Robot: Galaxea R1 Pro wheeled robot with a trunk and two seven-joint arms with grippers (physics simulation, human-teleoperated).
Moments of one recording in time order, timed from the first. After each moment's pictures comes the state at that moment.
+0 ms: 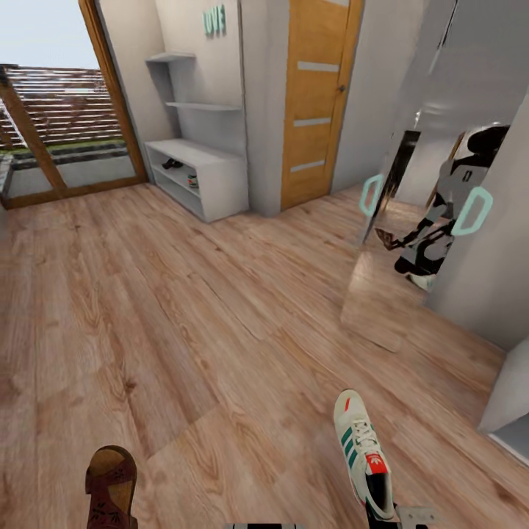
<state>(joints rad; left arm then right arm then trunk) -0.05 -0.04 0.40 -0.49 -0.12 -0.56 -0.08 -0.20 -0.01 -0.44 -0.44 0.33 -0.45 0.12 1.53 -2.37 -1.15</state>
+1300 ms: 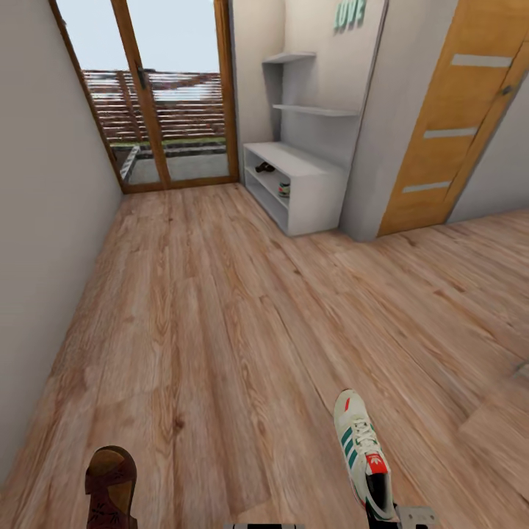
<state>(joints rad) -0.05 -0.04 0.40 -0.49 -0.12 -0.56 -0.08 -0.20 -0.01 -0.44 -0.45 0.33 -0.45 0.12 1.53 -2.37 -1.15</state>
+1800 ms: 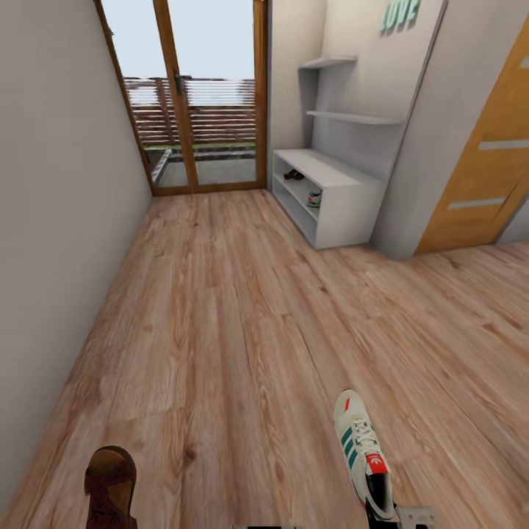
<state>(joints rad) -0.05 -0.04 0.40 -0.49 -0.12 -0.56 -0.08 -0.20 -0.01 -0.44 -0.45 0.33 -0.45 0.12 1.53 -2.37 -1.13</state>
